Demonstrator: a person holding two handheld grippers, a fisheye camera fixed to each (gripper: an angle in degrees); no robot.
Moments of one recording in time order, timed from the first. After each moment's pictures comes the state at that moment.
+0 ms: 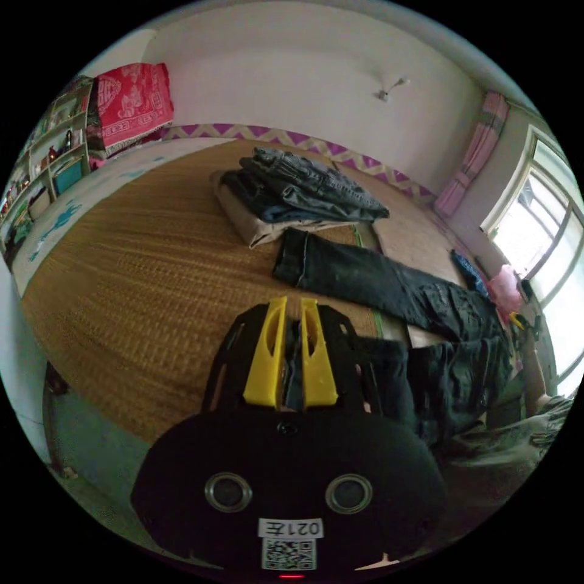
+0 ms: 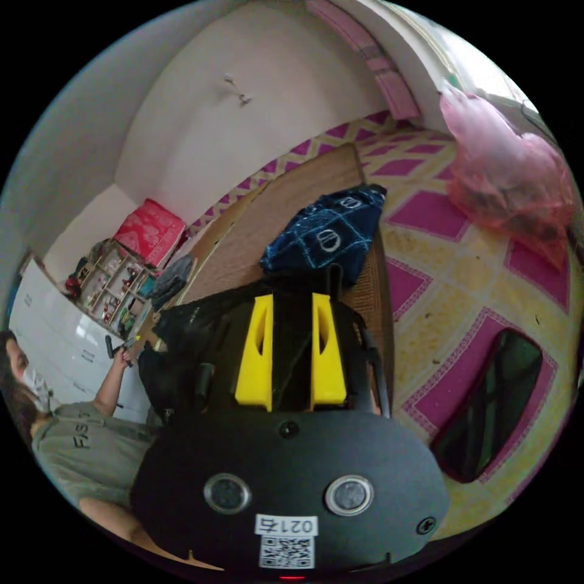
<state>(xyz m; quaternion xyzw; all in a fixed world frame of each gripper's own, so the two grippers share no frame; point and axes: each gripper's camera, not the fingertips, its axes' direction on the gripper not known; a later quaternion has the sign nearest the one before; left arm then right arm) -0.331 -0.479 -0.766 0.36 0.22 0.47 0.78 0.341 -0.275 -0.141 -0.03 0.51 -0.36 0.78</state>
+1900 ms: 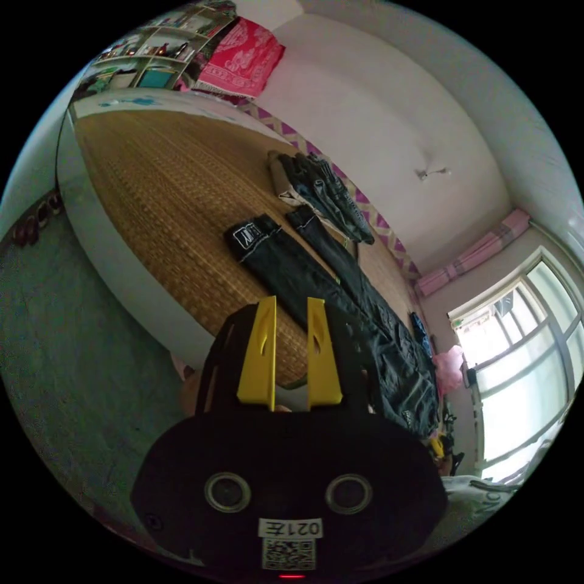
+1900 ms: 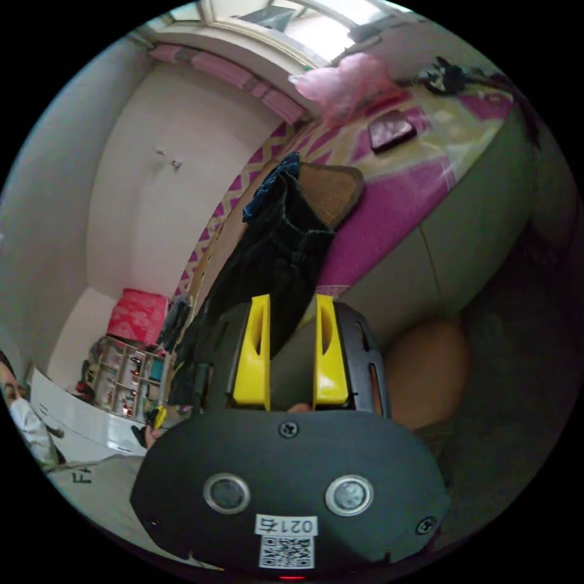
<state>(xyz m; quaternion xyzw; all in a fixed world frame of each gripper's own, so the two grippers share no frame) -0.533 -0.404 -0.627 0.30 0.41 0.29 0.81 0.440 0.150 -0.211 0.16 0.57 -0.22 0.77</state>
